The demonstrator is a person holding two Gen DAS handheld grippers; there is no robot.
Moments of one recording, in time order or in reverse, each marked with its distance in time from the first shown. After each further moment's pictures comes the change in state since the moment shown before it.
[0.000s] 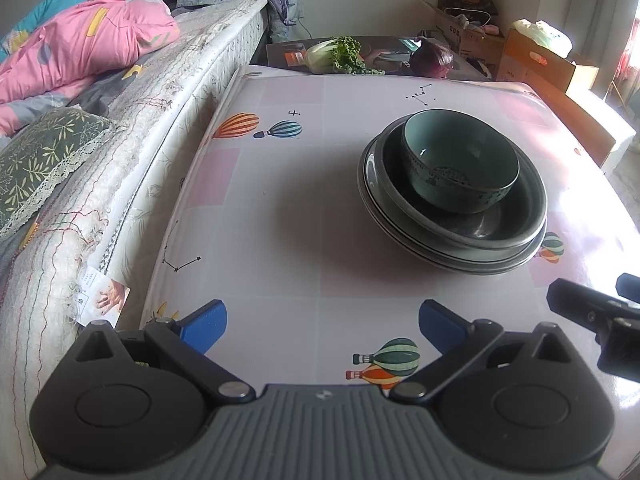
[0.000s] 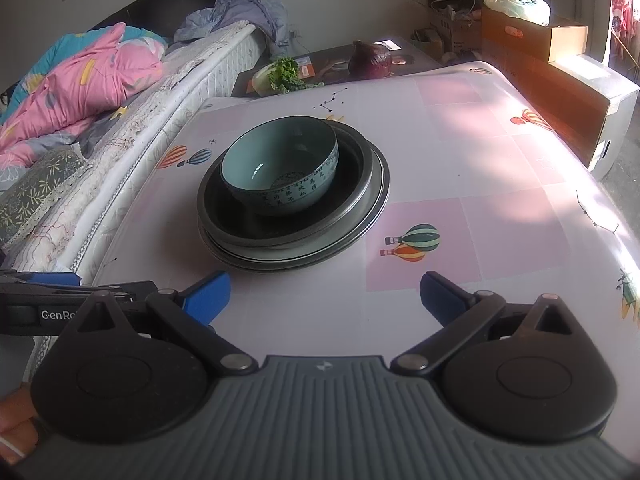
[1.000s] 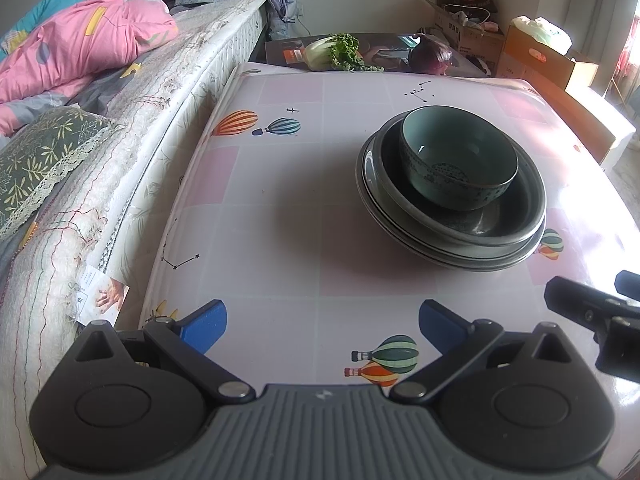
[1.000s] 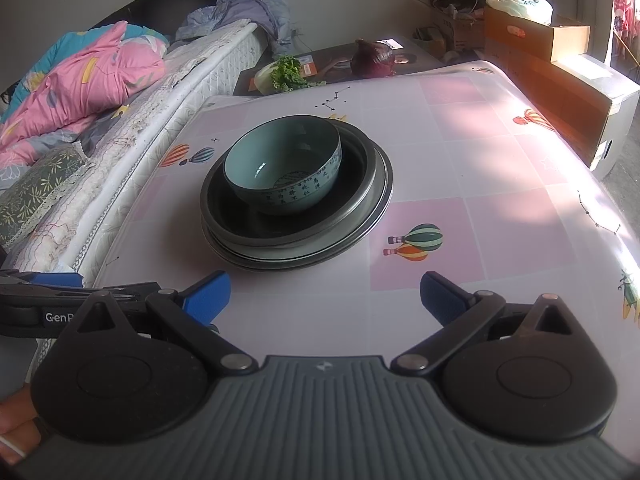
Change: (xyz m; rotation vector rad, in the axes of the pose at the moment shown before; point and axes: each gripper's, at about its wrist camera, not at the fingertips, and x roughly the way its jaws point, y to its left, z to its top) left arm 0.001 -0.001 -0.002 0.005 0.006 -0.001; right arm 0.000 0.003 0.001 -0.005 0.007 0.003
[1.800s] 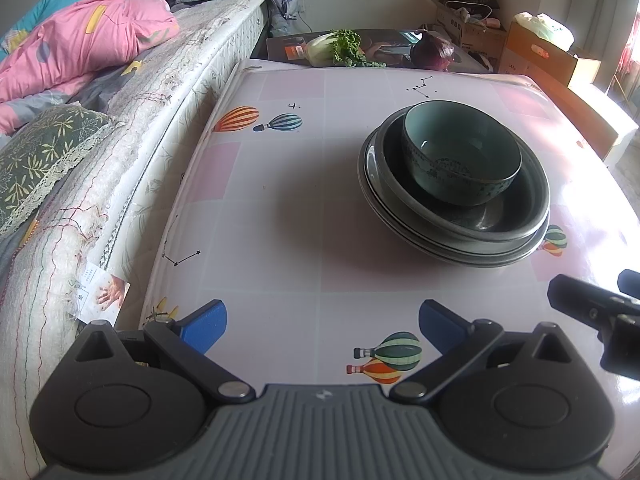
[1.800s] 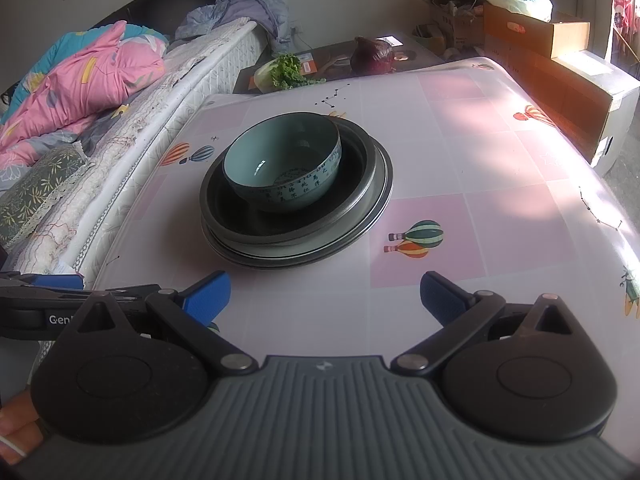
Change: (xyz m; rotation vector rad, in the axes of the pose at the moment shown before) left arm 0.002 0.001 0.000 -0.001 0.011 0.004; right arm 0.002 -0.001 -0.002 0.005 0.004 0.004
